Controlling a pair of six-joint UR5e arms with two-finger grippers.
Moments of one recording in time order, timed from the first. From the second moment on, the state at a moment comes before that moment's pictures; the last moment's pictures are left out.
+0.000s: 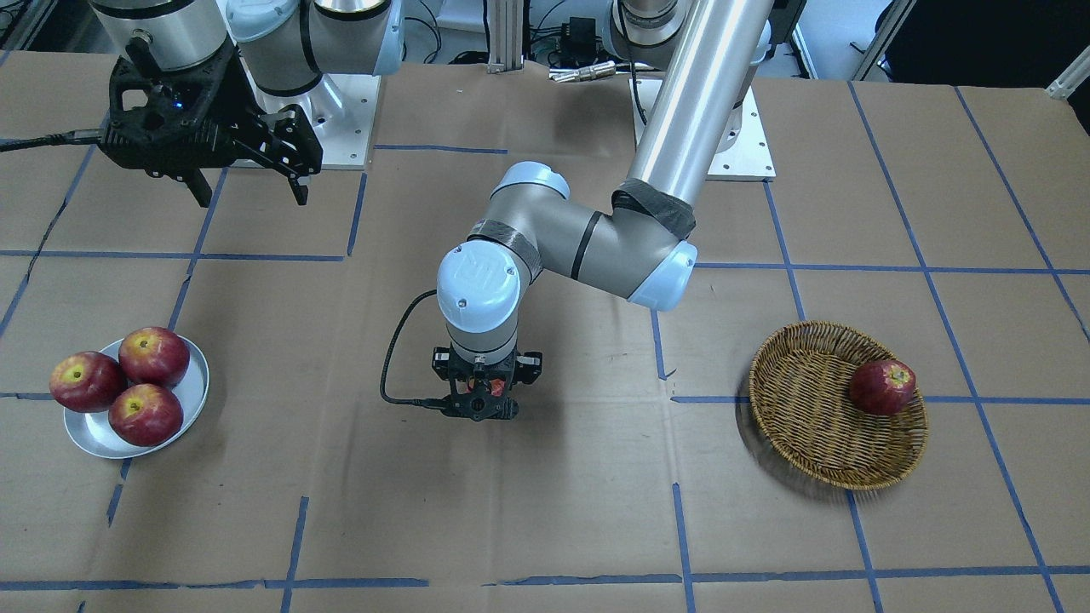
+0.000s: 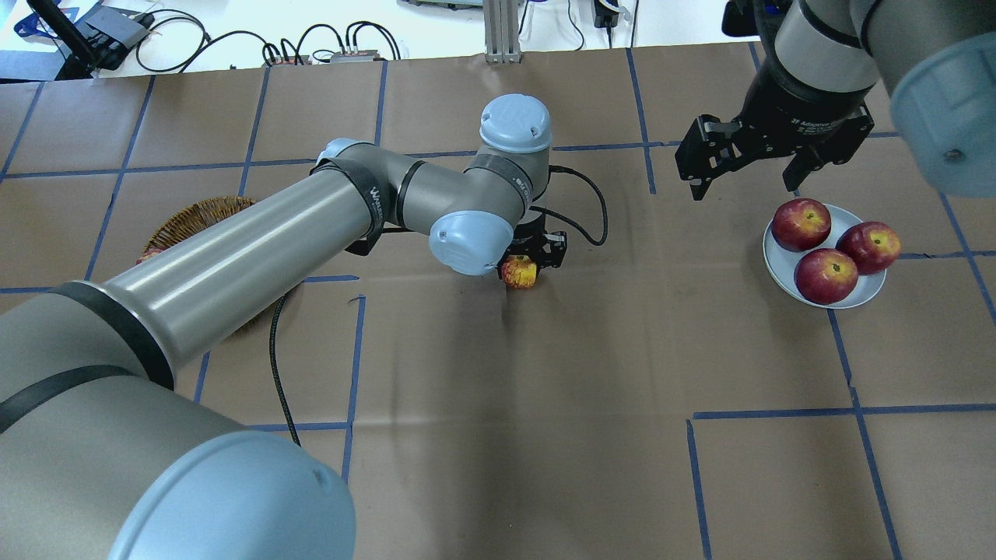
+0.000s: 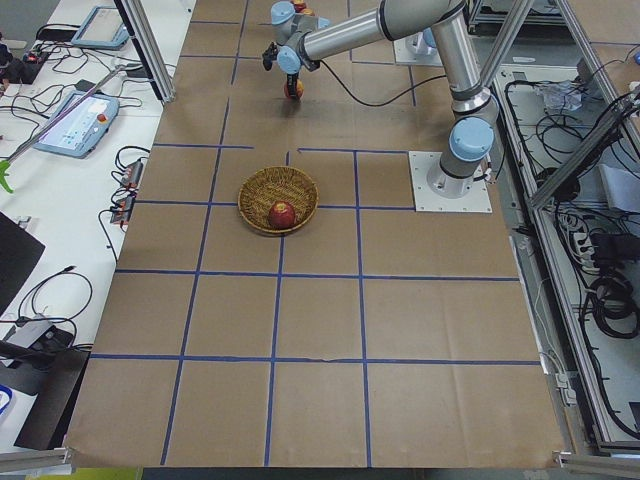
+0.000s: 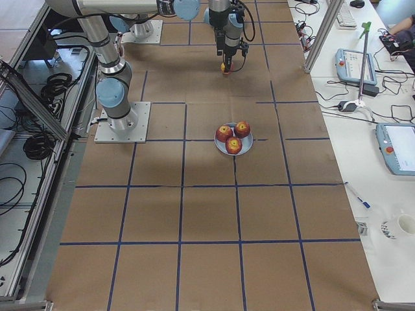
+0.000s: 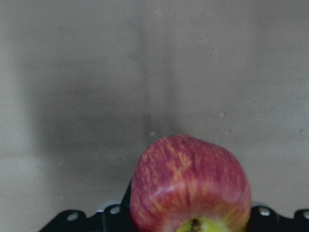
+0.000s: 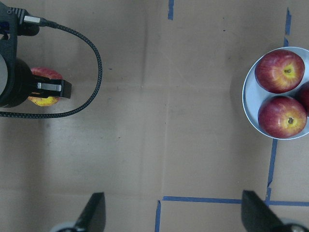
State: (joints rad) left arm -1.98 -2.19 -1.54 -1.08 1.55 -0.36; right arm 1.58 -1.63 1.63 -1.61 -1.58 -0.05
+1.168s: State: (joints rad) left arm -1.94 -2.03 -1.51 -1.20 1.55 -0.32; right arm 1.58 -1.63 1.63 -1.61 -1.57 -0.05
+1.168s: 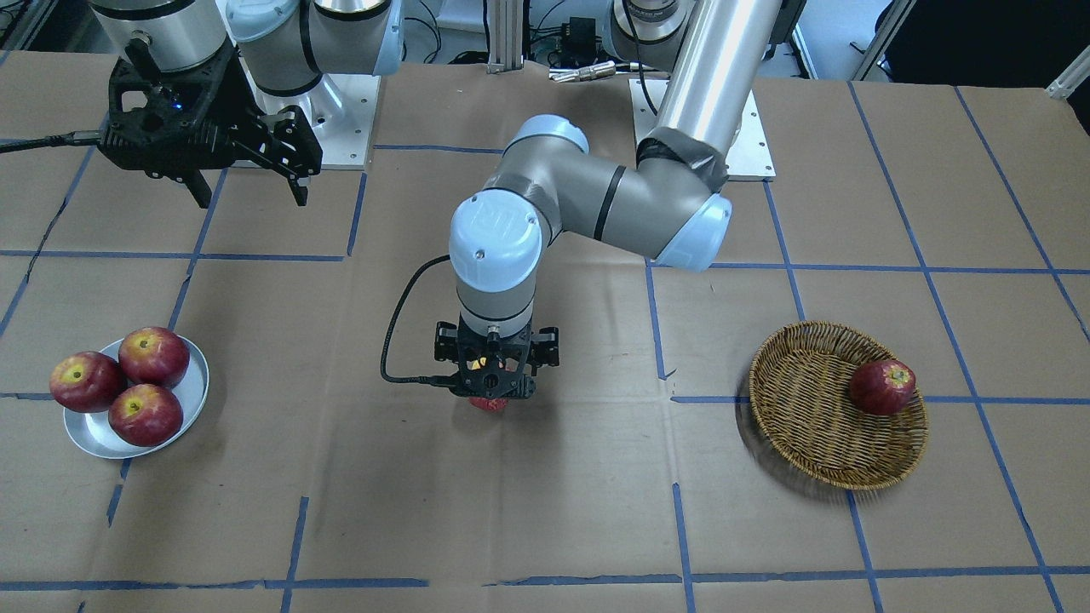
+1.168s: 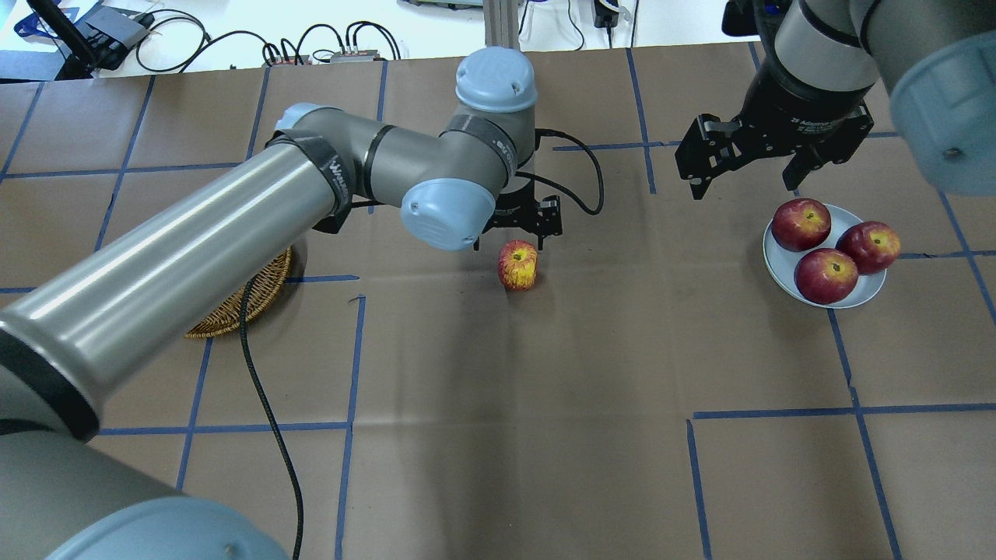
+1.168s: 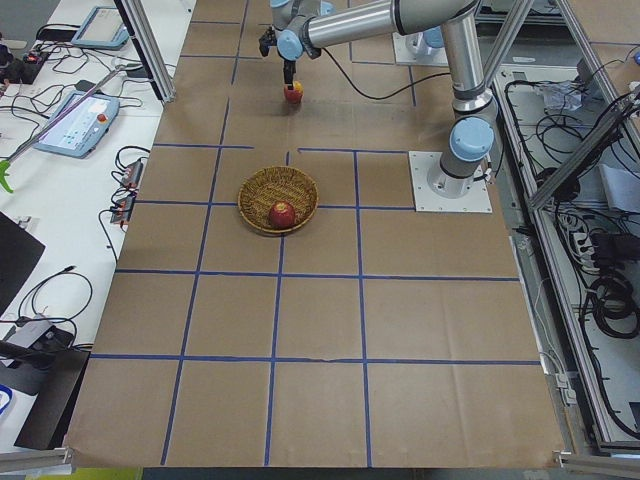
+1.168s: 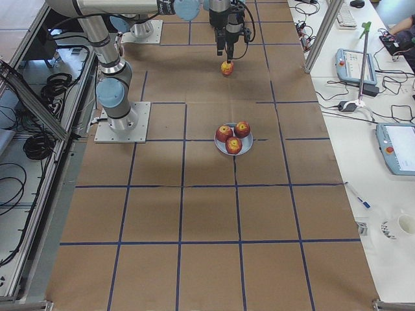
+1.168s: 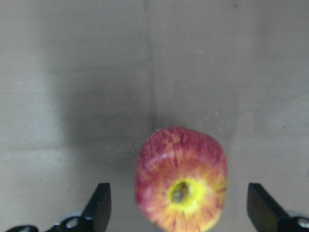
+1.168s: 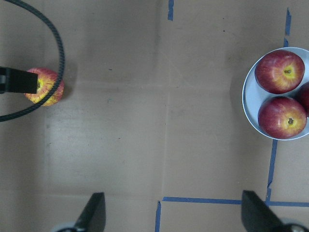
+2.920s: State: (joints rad) left arm -1.55 -1.44 -1.66 -1.52 1.50 0.14; right arm 1.89 -1.17 1.25 -1.66 -1.58 0.37
